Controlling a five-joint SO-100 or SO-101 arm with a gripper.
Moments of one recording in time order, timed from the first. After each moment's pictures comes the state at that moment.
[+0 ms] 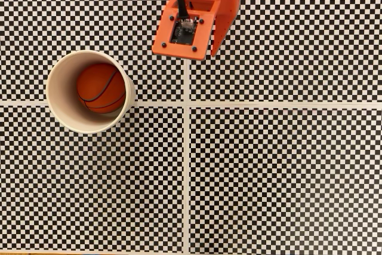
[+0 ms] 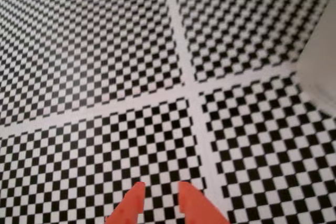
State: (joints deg) arm -1.3 187.7 179.7 53.9 -77.5
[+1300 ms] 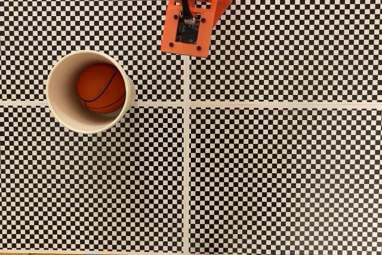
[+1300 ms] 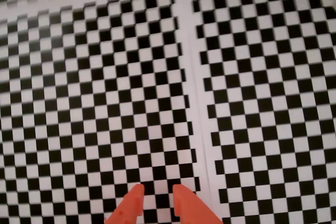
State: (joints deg) arm 0.5 187.7 179.8 72.4 -85.8
